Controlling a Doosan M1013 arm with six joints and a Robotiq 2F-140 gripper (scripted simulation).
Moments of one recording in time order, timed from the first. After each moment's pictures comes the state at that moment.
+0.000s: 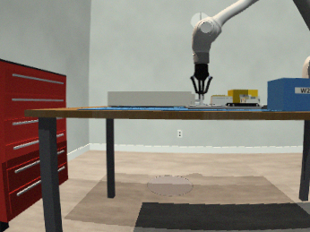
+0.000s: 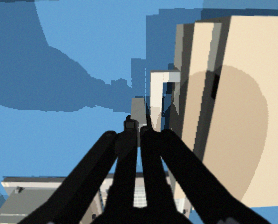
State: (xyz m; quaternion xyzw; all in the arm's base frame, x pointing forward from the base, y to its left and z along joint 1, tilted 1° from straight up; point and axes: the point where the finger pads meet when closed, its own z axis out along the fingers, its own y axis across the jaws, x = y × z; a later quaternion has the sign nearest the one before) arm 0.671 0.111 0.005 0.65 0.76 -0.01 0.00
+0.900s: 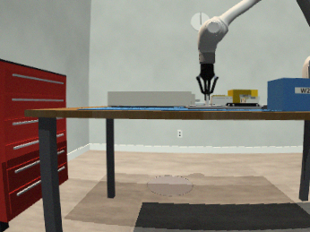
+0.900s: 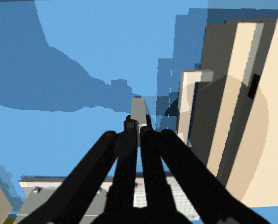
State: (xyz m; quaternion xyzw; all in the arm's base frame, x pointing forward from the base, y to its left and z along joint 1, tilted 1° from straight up) arm 0.639 0.106 0.005 0.65 0.76 -0.01 0.00
